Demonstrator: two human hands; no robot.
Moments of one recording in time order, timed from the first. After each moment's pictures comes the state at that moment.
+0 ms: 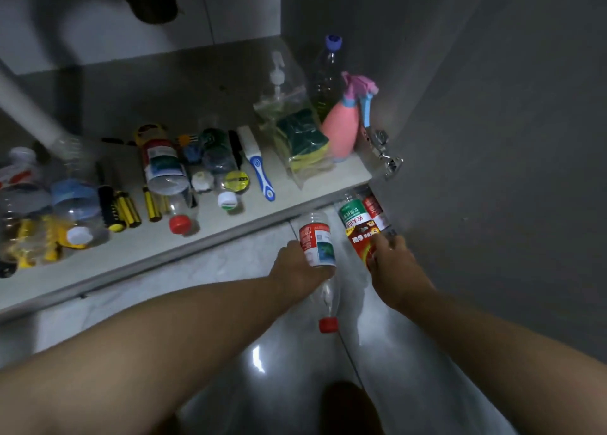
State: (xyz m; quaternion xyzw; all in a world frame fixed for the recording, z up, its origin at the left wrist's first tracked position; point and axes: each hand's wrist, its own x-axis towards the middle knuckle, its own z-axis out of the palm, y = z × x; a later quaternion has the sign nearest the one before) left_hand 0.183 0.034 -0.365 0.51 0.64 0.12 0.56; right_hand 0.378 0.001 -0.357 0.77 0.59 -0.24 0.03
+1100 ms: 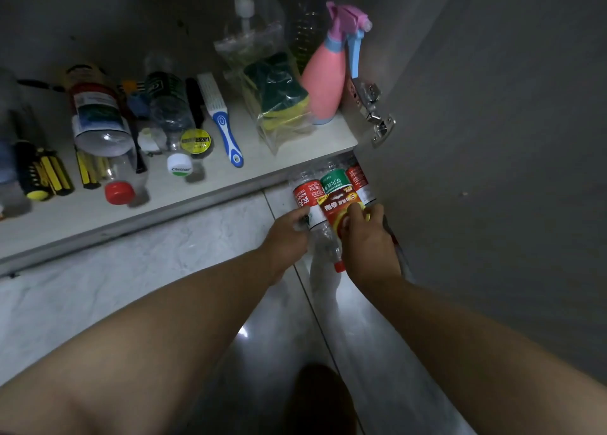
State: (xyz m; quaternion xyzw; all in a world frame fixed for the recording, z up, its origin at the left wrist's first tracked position) left_hand 0.229 0.054 -0.415 0.42 0.59 0.20 0.66; right_hand 0.371 0.009 -0.402 0.79 0.60 -0.13 -0.01
